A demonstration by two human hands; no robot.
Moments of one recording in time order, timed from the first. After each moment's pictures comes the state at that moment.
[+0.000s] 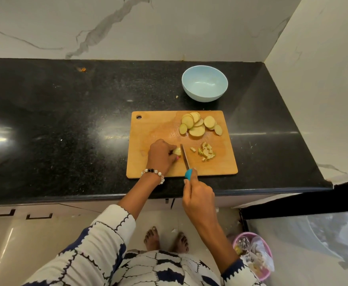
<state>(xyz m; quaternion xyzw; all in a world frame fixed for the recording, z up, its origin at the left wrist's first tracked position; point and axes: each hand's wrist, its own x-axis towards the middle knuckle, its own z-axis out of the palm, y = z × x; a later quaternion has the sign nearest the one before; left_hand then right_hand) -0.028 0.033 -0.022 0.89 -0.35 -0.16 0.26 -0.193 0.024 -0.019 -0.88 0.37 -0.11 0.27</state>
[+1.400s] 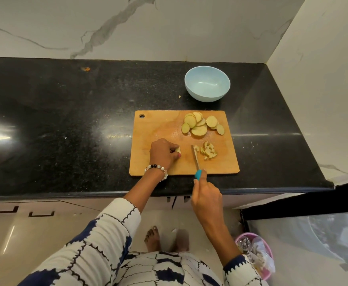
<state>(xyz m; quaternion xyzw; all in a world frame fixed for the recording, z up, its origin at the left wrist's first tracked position) -0.026 0.030 -0.023 0.89 -0.29 -0.20 0.31 -0.206 0.017 -0.031 -0.88 0.41 -0.08 0.23</state>
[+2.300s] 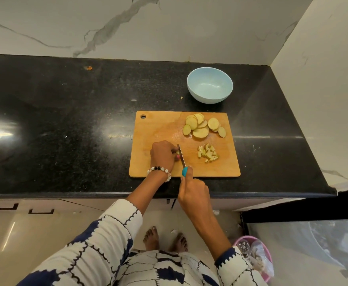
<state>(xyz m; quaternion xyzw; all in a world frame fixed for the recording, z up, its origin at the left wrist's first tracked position) -0.031 0.029 -0.022 0.91 -0.28 -0.15 0.28 -0.175 0.021 -0.024 -0.91 0.35 -0.03 0.22</state>
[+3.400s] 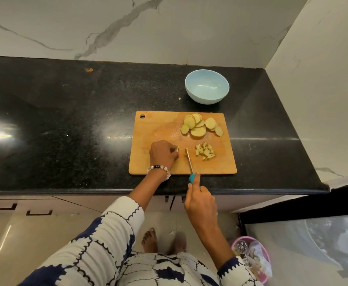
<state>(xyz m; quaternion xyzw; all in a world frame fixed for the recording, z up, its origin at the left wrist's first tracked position) -0.037 0.031 -0.021 0.91 -0.25 -0.16 0.30 -0.211 0.033 -0.026 -0.90 0.39 -0.10 0.19</state>
